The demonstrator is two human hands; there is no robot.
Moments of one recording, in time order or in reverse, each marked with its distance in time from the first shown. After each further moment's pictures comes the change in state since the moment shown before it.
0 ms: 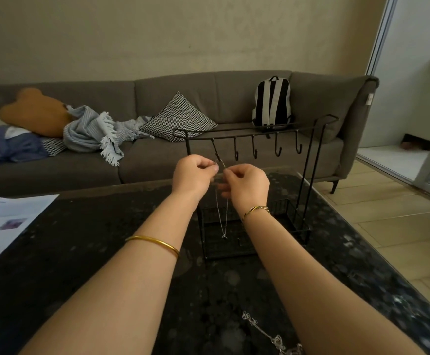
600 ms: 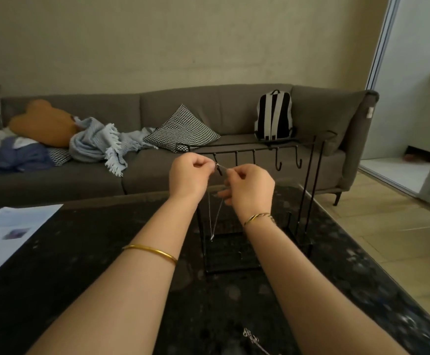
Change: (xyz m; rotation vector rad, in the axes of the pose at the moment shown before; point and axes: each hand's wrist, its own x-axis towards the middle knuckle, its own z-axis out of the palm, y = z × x) left_hand 0.004 0.022 -0.010 -0.050 0.115 0.100; right_hand 0.001 -0.023 -0.004 -0.081 0.041 -0.073
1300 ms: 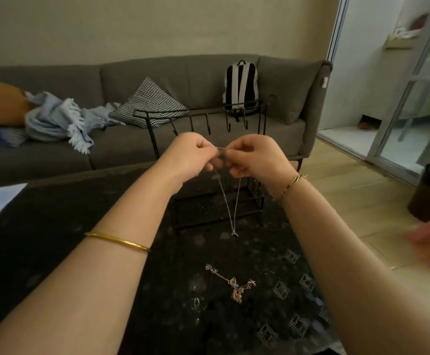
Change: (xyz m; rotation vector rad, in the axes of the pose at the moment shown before) left_hand -0.092 0.058 0.009 0.165 -0.481 0.021; right_hand -0.053 -0.009 -0.131 0.004 -0.310 -0.010
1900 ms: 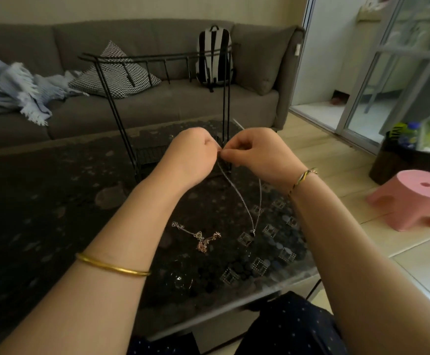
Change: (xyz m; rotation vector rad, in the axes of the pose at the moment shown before) left_hand -0.065 -0.001 0.083 0.222 0.003 0.074; right_hand -0.073 0.054 -0.031 -0.387 0.021 -0.040
